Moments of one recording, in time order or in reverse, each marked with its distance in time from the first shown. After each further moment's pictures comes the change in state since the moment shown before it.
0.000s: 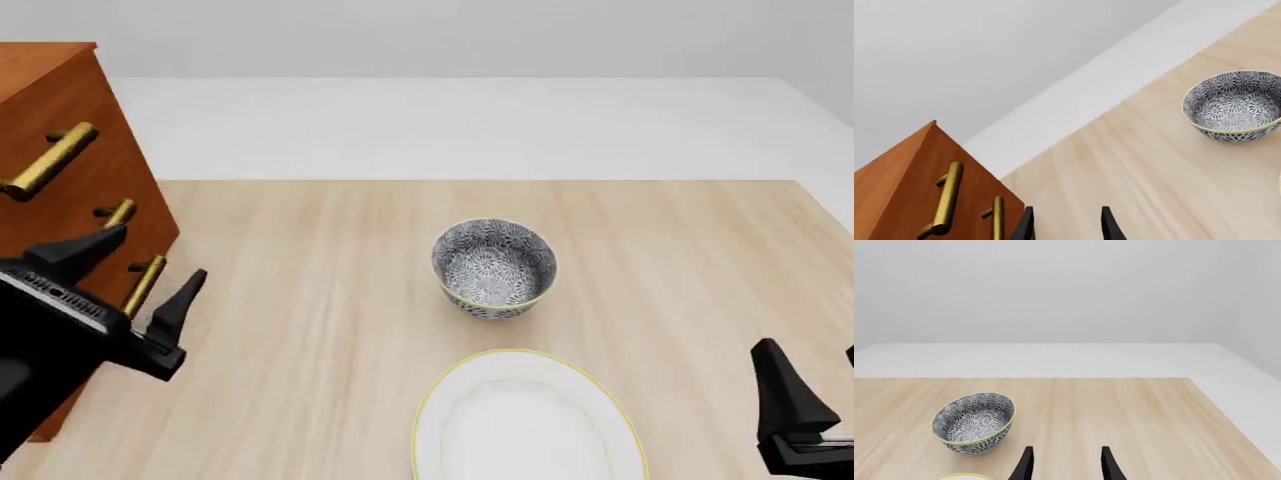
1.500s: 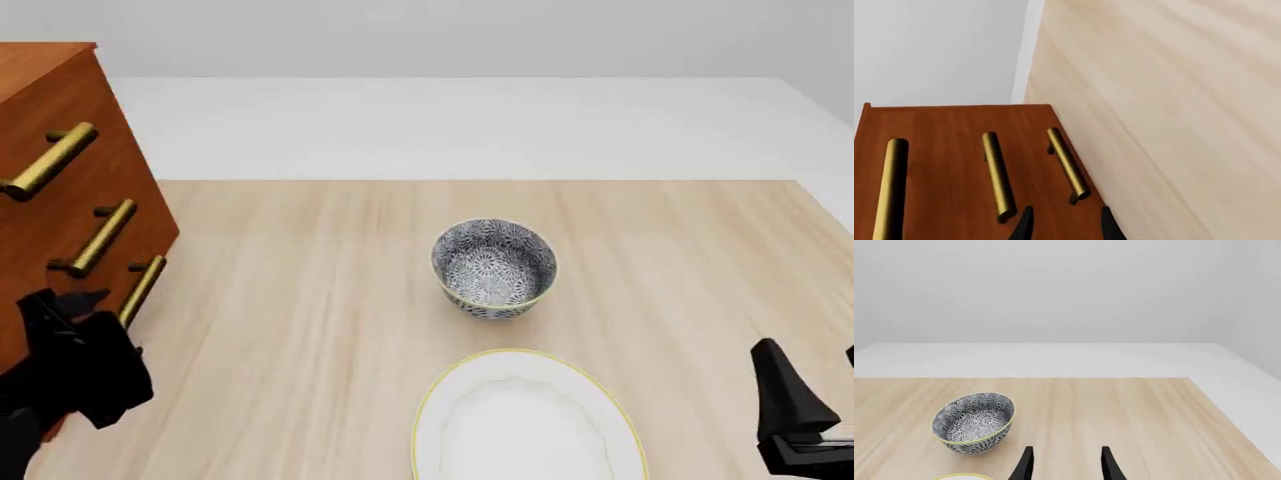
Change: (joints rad) left arm 0.393 0.475 0.072 -0.183 0.840; right arm 0.000 0.000 0.000 0.000 0.000
